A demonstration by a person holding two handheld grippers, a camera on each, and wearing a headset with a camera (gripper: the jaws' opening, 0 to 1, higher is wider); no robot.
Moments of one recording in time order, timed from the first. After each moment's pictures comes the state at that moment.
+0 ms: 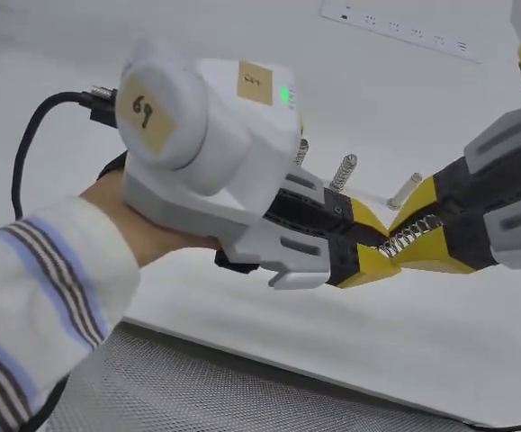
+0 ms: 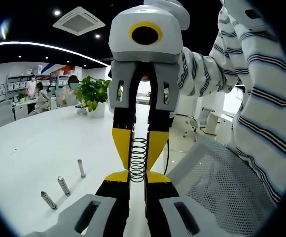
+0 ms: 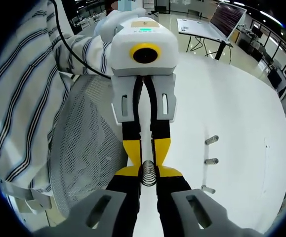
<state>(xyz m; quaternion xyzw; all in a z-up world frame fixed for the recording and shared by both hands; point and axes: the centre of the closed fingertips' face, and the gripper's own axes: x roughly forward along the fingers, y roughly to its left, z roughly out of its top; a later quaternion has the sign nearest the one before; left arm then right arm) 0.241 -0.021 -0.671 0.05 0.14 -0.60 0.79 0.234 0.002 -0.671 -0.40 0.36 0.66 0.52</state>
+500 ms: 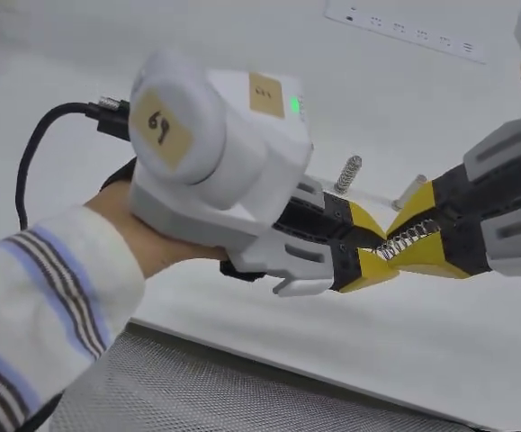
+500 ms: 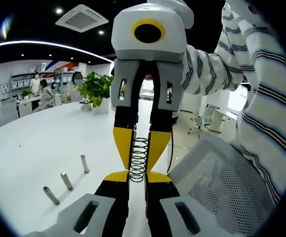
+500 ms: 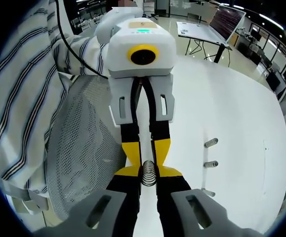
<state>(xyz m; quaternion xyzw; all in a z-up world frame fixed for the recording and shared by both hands) 0.244 -0.016 -0.678 0.06 0.16 -0.58 0.80 0.235 0.005 -0.674 -0.39 0.35 0.67 0.53</state>
